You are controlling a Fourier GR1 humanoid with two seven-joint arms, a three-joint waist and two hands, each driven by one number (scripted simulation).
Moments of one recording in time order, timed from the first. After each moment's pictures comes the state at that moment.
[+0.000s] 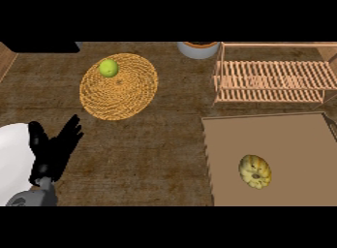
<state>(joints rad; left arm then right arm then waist) -0.06 0.16 0.08 -1.35 0.11 -0.01 0.30 -0.81 -0.43 -0.25 -2.01 0.33 0.48 0.93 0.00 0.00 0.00</state>
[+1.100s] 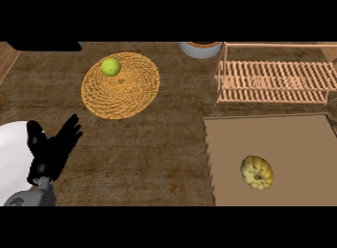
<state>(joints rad) -0.06 0.17 0.09 -1.35 0.10 -0.03 0.30 -1.02 -0.62 -0.22 -1.22 0.48 0.39 0.42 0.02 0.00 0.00</state>
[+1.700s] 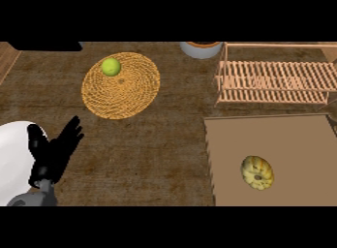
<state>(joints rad) -0.05 0.15 0.09 -1.35 0.10 -0.04 0.28 -1.12 -0.60 -0.20 -0.91 0.58 0.23 0.19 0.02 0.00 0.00</state>
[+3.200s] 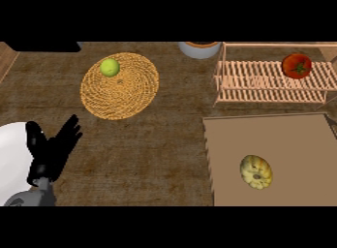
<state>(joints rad) -0.06 0.15 0.11 -1.35 0.09 -0.04 0.31 -1.25 -0.60 -0.53 -0.72 0.31 0.05 0.23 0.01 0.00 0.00</state>
